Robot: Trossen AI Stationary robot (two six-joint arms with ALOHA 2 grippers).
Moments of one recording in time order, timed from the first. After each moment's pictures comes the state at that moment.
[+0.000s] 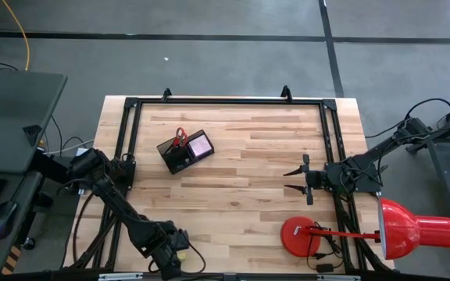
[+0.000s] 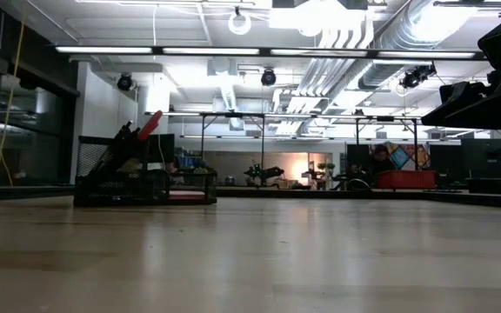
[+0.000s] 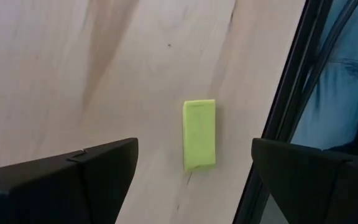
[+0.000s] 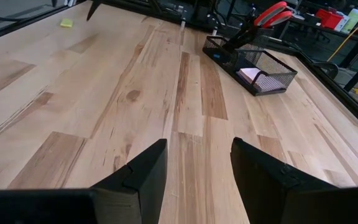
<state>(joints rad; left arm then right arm) -0.73 1.86 1.17 -0.55 -0.07 -1.15 0.51 0.49 0.01 0.15 0.49 -0.09</state>
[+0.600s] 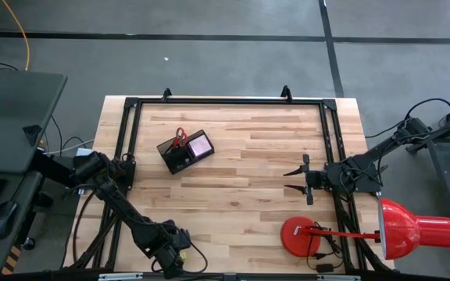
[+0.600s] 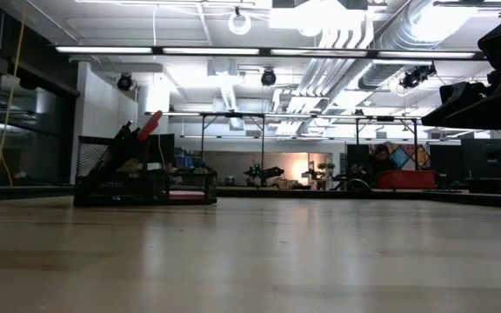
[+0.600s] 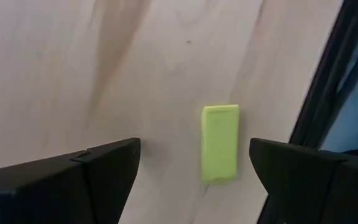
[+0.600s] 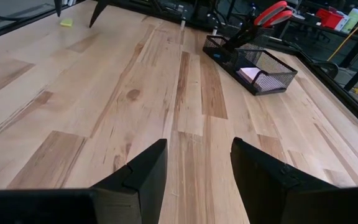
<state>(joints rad) -0.73 1.90 1.17 -0.55 -0.06 -1.16 0.51 0.49 0.01 0.15 0.49 -0.09</state>
